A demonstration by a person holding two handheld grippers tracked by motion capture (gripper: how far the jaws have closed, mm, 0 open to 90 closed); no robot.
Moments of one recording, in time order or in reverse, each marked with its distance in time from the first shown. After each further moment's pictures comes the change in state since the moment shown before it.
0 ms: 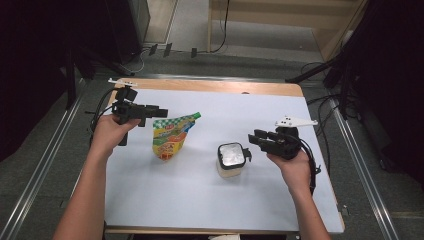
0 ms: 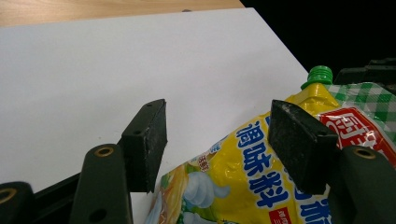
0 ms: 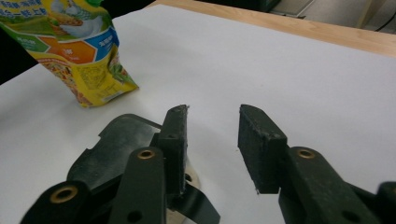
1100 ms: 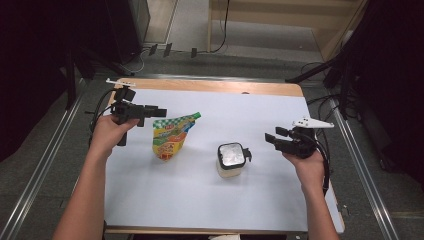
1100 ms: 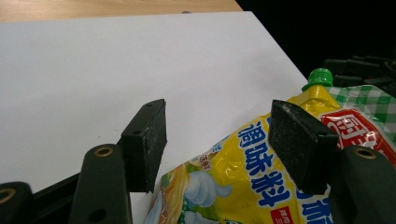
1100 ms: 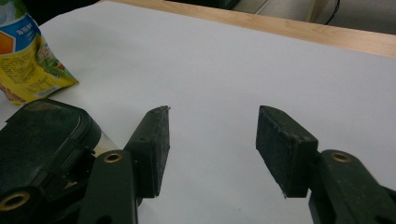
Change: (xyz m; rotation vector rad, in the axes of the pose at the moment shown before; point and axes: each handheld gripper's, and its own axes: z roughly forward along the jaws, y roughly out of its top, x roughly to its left) left arm 0.005 -0.002 -0.002 -0.013 -0.019 -0.025; right arm -0.043 -0.019 -0.017 -0.017 -0.140 0.029
